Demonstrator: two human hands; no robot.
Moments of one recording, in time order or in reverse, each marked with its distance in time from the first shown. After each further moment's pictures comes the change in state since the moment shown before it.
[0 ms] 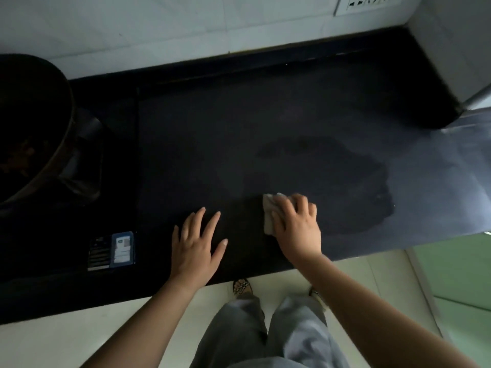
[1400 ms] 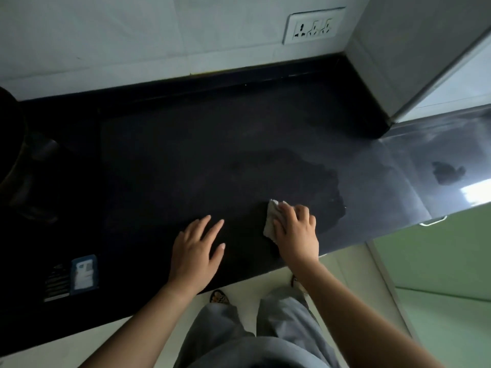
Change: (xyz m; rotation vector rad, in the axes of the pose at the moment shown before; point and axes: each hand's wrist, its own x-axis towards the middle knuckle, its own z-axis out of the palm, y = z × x) left_hand 0.016 0.054 -0.009 -0.184 0.031 0.187; right_hand -0.010 0.045 -0.038 -0.003 0.049 0.256
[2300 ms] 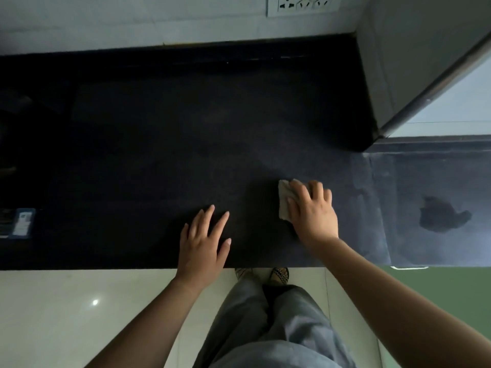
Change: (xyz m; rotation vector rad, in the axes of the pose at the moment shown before) left_hand 0.048 0.186 0.081 0.136 -0.008 -0.277; right_hand 0.134 0.161 -0.087 -0.126 -0.102 -0.422
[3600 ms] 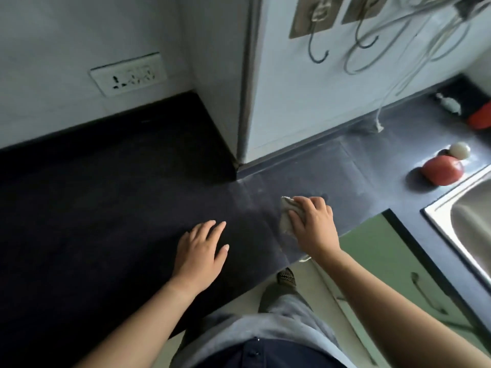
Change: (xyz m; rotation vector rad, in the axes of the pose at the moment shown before) left_hand 0.094 0.177 -0.035 -0.035 -0.019 0.482; right_hand -0.055 0.157 -0.105 0.171 0.232 0.527
